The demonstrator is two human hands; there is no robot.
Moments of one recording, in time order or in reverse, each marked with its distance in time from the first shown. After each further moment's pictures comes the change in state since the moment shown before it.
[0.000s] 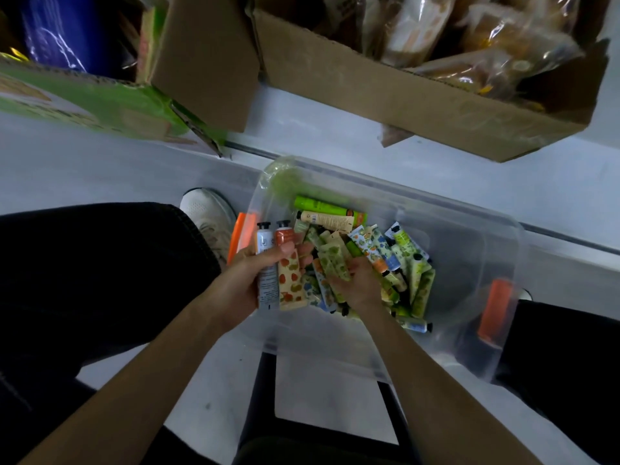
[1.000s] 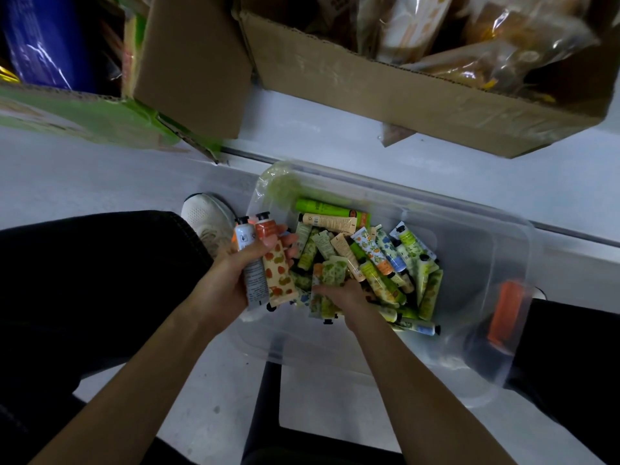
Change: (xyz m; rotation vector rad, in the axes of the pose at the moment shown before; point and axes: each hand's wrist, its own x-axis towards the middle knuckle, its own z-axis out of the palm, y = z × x) left_hand 0.005 0.013 -0.011 -0.041 0.015 0.091; right_hand 0.002 -0.012 0.021 0.499 -0.271 0.479
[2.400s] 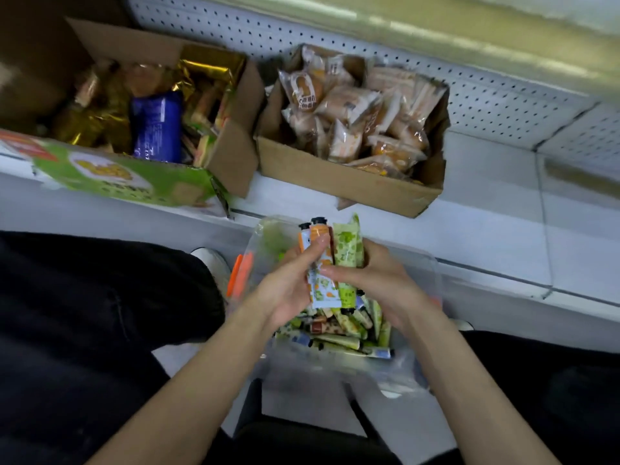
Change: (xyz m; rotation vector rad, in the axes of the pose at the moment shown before) left_hand -0.084 0.001 0.110 -0.008 -0.289 0.083; right_hand -0.248 -0.048 -0.070 -0.101 -0.143 -0.884
